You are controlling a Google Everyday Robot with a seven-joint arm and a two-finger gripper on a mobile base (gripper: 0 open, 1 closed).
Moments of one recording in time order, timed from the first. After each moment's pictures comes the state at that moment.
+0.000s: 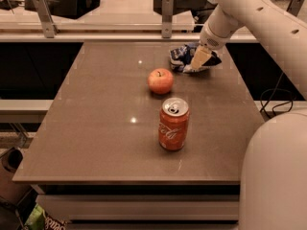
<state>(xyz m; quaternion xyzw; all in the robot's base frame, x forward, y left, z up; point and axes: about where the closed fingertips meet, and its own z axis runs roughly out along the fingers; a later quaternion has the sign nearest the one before) 0.763 -0.168 0.862 -0.54 0.80 -0.06 0.27</state>
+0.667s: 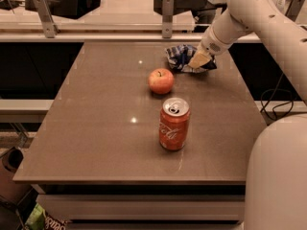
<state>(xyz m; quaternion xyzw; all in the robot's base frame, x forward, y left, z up) 0.761 -0.159 0.847 -0.54 0.79 0.02 0.30</state>
